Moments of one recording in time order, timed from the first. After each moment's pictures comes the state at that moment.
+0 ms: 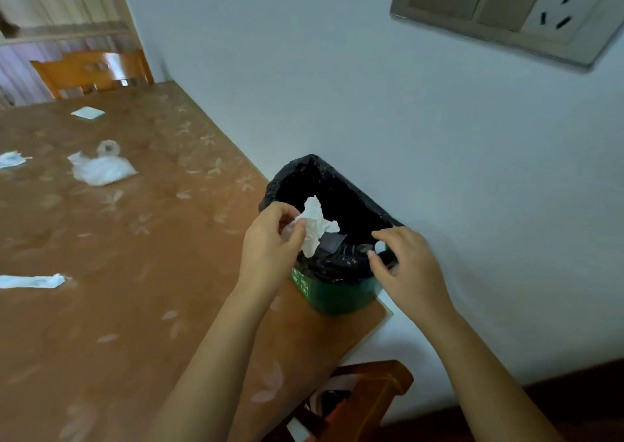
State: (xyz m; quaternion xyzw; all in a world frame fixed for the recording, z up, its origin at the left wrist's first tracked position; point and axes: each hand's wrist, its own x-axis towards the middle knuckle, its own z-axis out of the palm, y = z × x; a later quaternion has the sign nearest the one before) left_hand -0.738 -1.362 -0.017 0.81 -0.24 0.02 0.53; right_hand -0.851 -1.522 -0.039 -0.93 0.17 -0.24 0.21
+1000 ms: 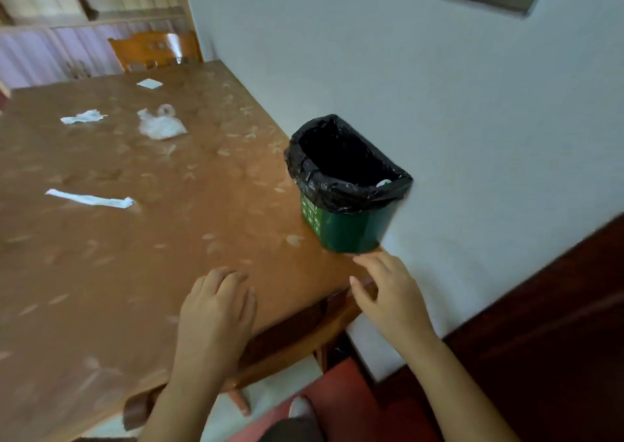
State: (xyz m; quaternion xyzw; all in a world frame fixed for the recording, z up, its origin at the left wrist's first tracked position) left_hand -0.908 -1.219 -0.063 0.93 -0.23 0.16 0.24; right_hand -0.976 -1.445 -0.068 -0.95 0.09 -0.18 0.24
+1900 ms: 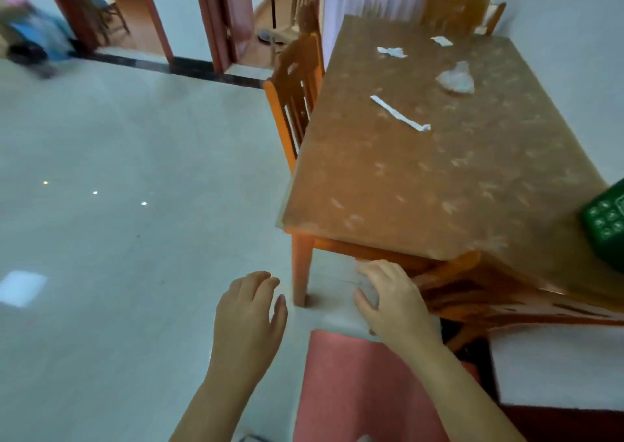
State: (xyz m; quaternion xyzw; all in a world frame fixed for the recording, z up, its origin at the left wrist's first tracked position) left_hand -1.172 -0.800 -0.097 0.95 0.08 0.19 0.22; right_hand -1.090 -0.989 -0.090 -0.94 -0.21 -0.03 0.26
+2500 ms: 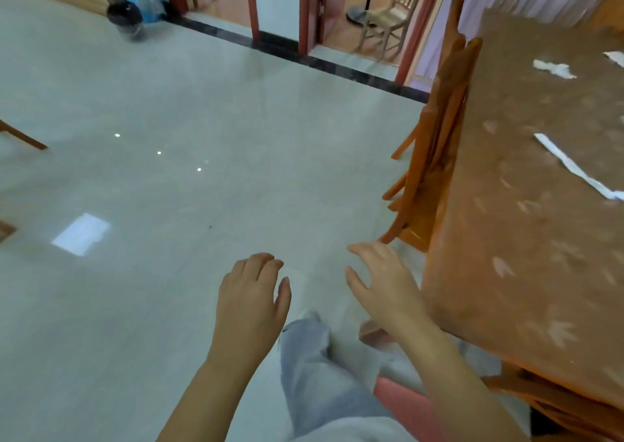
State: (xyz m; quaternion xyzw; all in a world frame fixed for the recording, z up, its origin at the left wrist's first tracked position) left_hand -1.090 -0.489 -0.118 0.95 0.19 0.17 0.19; right_hand -0.972 -0.643 -0.110 -0.92 -0.30 0.07 0.25
